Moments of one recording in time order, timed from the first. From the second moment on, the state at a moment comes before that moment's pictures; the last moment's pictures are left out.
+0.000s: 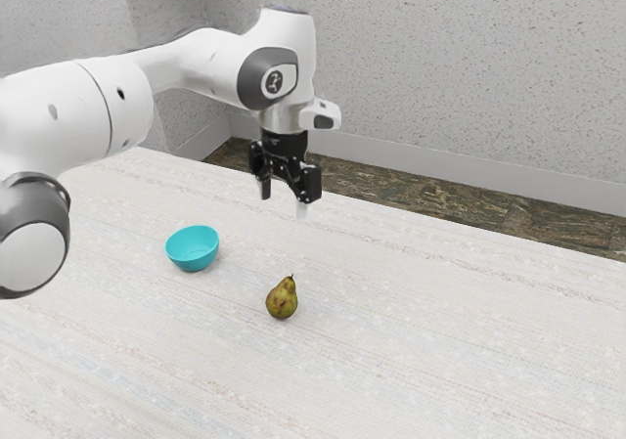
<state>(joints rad) -0.27 0.49 0.14 -1.31 -0.02 1.62 0.10</state>
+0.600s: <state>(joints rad) -0.30 0.77 0.14 -1.24 0.00 1.52 0.09</state>
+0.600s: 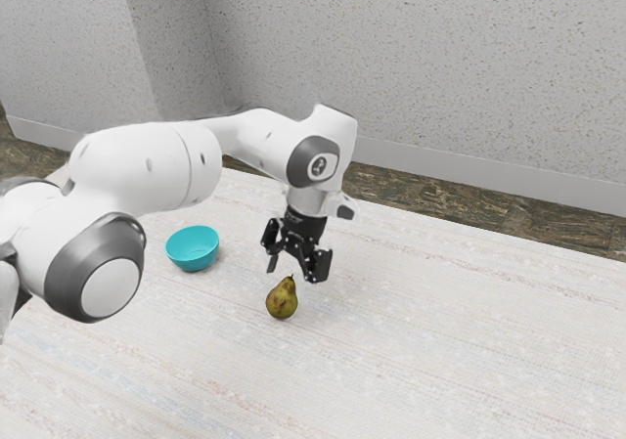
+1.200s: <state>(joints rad) -0.30 0.86 0.15 -1.22 -0.02 1.51 0.08</state>
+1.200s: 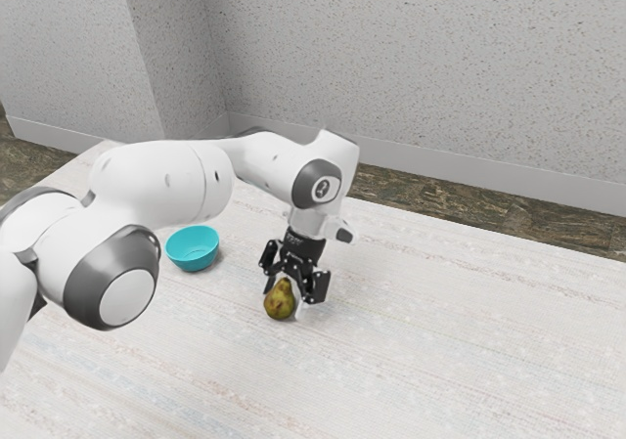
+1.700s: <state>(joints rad) -0.30 0.83 0.16 -1.24 -0.01 1.49 0.08</state>
